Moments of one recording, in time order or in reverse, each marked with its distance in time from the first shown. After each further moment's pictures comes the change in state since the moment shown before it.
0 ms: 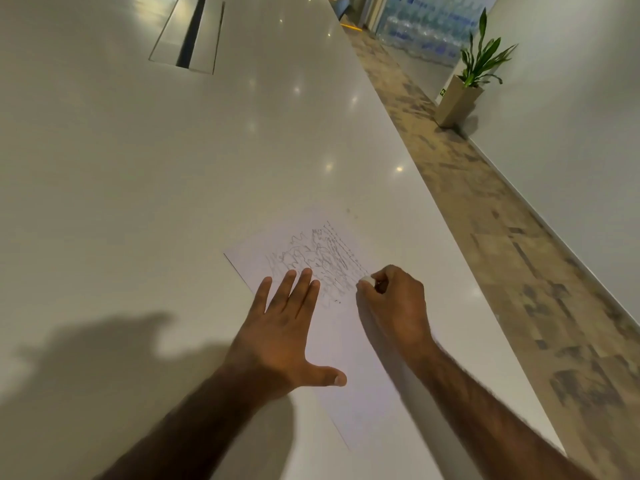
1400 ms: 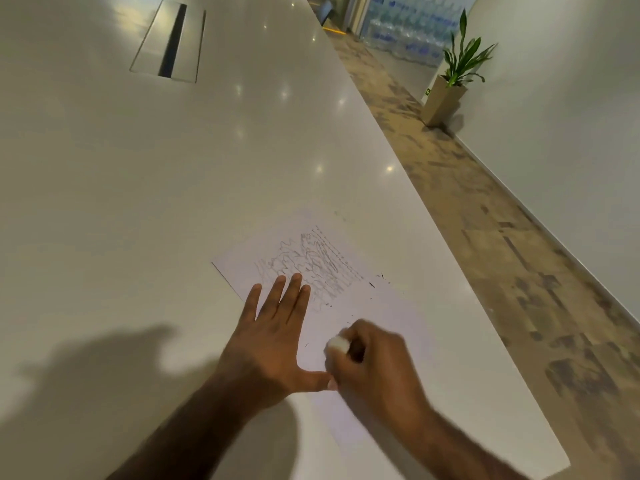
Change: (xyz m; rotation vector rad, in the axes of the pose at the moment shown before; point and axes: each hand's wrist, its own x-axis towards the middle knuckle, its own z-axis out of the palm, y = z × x) left_hand -0.004 0.000 -0.003 0.012 -0.014 0.014; right_hand -0.083 0.014 0.004 0.036 -0.156 -0.121
